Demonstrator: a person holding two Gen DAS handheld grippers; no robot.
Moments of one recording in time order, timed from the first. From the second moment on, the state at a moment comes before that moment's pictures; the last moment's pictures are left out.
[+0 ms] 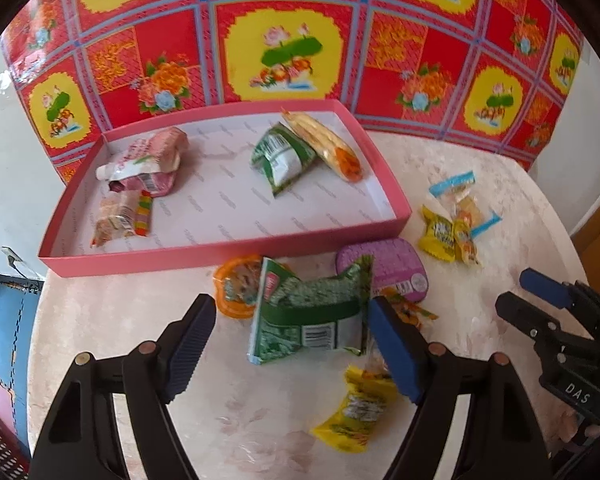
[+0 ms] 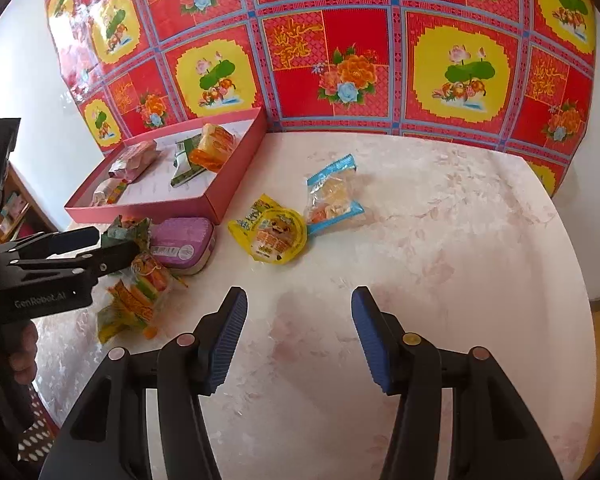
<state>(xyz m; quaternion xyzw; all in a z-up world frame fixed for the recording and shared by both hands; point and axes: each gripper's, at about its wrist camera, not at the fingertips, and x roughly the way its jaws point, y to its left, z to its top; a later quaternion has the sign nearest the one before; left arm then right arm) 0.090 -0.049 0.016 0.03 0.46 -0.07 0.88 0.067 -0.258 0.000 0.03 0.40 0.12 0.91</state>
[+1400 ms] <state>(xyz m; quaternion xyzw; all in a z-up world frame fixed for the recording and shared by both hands) 0.058 0.021 0.015 -0.01 0.45 -0.02 0.89 0.066 -0.236 -0.002 0.06 0.42 0.15 0.89</state>
